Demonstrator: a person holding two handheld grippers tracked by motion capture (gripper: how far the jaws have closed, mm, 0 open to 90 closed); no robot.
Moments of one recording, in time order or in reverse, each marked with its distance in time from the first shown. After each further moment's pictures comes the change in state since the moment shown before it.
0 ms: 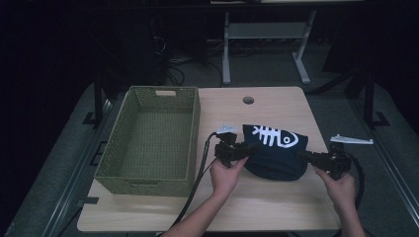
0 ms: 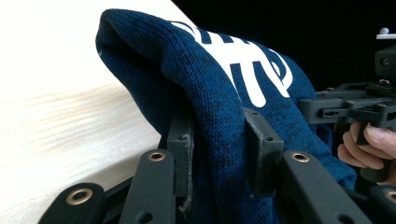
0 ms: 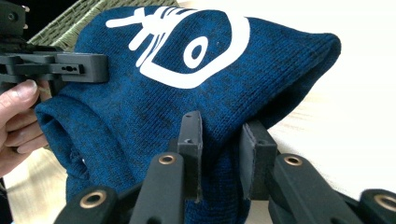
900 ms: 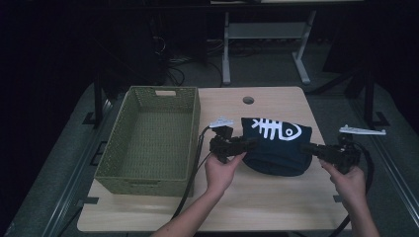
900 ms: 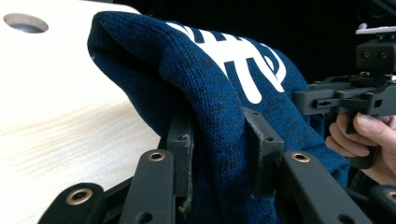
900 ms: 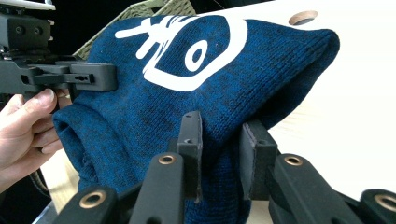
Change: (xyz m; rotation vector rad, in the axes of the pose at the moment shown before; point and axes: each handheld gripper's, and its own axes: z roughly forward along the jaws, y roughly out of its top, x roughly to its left) left arm -0.013 0.025 -0.031 -0.045 -0.067 0.025; right arm 0.024 0.031 -0.024 -0.026 0.062 -0.010
